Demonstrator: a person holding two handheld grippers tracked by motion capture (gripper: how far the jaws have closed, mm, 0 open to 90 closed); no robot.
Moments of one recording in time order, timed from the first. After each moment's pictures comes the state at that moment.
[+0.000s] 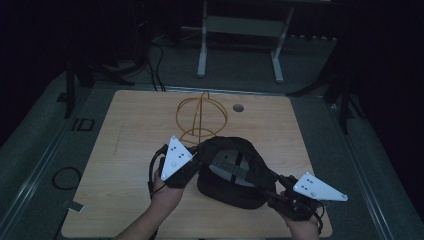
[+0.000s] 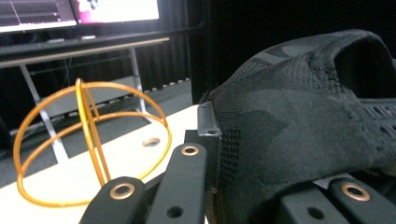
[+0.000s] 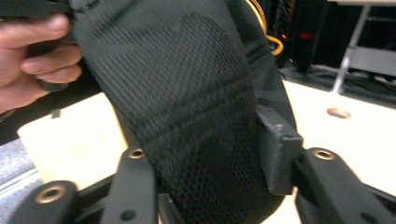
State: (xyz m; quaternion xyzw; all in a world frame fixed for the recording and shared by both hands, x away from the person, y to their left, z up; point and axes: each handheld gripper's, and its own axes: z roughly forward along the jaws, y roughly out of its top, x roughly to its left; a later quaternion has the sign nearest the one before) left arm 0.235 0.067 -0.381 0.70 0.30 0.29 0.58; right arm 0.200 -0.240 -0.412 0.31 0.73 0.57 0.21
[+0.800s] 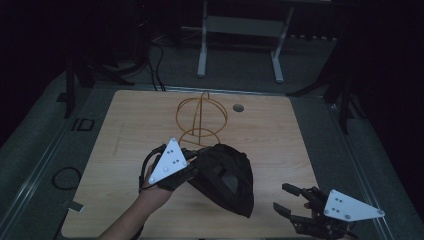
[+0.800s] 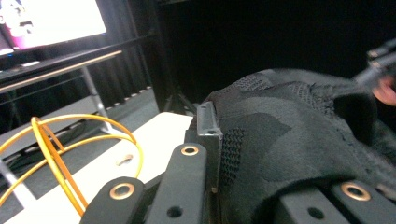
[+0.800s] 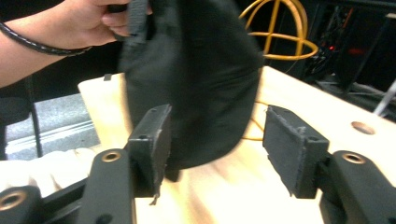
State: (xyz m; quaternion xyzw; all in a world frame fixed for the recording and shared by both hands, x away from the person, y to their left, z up) left arm 0.234 0.090 -0.372 0.75 0.16 0.24 0.60; right arm 0.174 -0.294 -0.400 0.21 0.78 0.56 0.19
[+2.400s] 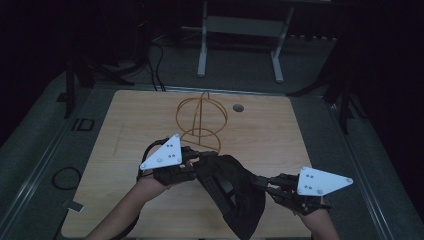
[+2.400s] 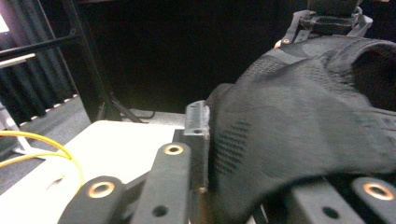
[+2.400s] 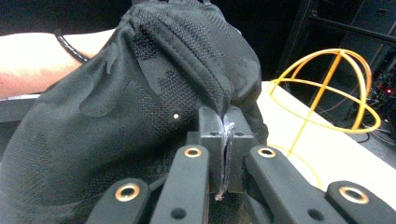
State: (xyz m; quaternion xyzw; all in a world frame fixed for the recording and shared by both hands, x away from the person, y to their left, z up) left arm 0.252 0.093 -0.374 0.77 0.09 0.15 0.62; right arm 0.214 -0.238 -0.374 0.09 0.79 0.58 0.15
